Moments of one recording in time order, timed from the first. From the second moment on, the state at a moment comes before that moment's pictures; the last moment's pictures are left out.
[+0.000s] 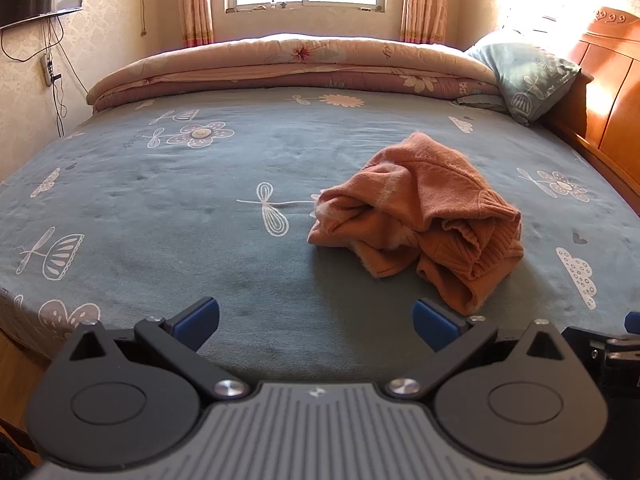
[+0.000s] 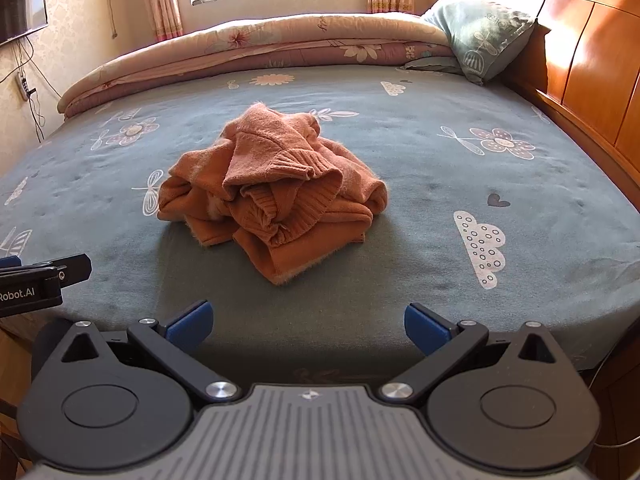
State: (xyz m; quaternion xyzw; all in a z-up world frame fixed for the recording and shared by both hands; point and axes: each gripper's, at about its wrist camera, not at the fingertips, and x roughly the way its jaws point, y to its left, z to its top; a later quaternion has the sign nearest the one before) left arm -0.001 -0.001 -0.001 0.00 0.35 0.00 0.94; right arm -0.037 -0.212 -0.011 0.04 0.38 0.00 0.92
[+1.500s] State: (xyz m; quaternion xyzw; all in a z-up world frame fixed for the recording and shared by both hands) left arm -0.001 -0.002 -0.001 -0.01 0.35 0.00 0.94; right arm -0.037 -0.222 -0.014 0.05 0.38 0.00 0.92
